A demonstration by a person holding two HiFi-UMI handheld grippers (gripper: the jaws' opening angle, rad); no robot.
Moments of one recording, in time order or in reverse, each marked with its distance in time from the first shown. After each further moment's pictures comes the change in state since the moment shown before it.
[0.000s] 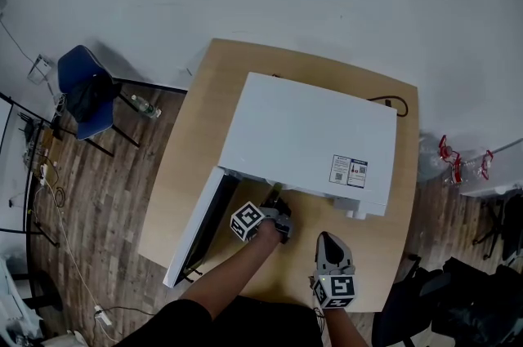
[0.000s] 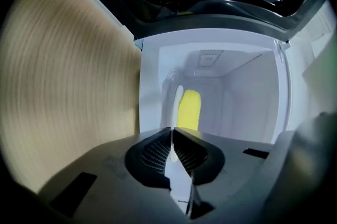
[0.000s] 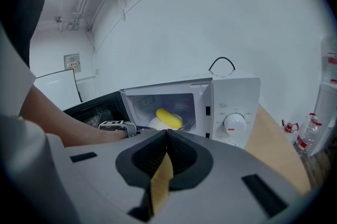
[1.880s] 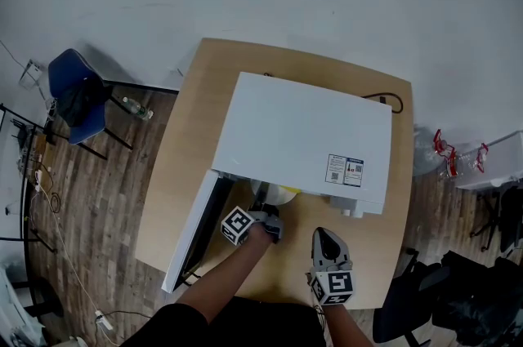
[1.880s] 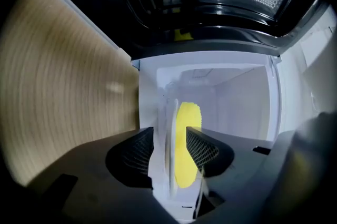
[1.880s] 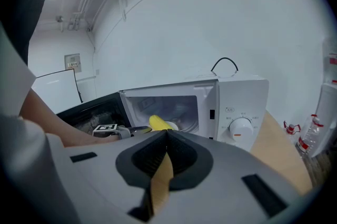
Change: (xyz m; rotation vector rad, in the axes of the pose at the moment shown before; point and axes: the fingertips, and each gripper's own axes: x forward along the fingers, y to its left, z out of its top) left arm -0.011 0.000 0.025 0.049 -0.067 -0.052; right arm 0.010 0.002 0.008 -0.004 -0.012 0.005
